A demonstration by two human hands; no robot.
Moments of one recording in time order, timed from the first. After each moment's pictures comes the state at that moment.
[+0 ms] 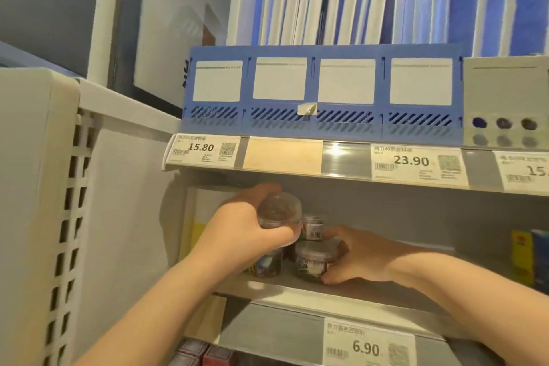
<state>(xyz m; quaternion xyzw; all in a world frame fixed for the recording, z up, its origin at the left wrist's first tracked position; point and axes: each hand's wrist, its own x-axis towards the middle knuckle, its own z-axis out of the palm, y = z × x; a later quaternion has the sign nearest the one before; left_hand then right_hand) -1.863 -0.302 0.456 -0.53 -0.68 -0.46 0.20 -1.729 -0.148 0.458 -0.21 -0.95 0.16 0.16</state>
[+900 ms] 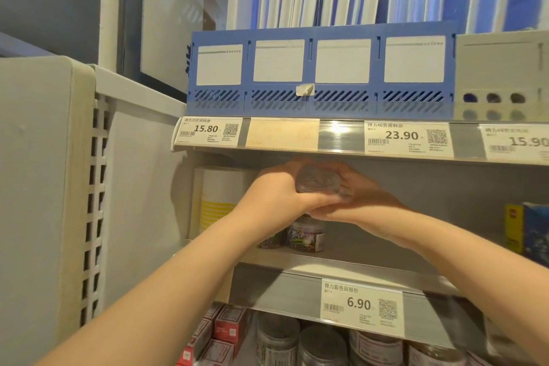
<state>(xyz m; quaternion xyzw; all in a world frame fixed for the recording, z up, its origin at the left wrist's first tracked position) -1.825 -0.288 0.475 -0.55 -0.71 -0.39 0.17 -1.721 -0.169 0.475 -0.06 -0.89 0.31 0.34</state>
